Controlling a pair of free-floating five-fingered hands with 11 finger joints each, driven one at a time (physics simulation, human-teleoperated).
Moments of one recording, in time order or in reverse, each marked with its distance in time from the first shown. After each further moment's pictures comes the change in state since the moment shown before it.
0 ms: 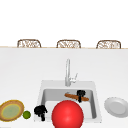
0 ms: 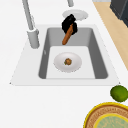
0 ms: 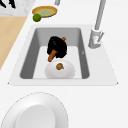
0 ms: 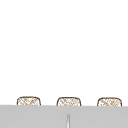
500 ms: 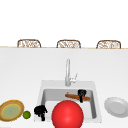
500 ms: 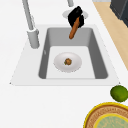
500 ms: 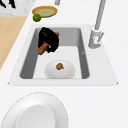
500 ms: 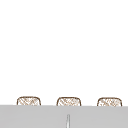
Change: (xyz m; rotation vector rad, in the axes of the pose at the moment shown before) left hand 0.000 0.000 0.000 0.000 0.000 0.000; right hand 0.007 -0.012 0.064 0.000 0.047 0.058
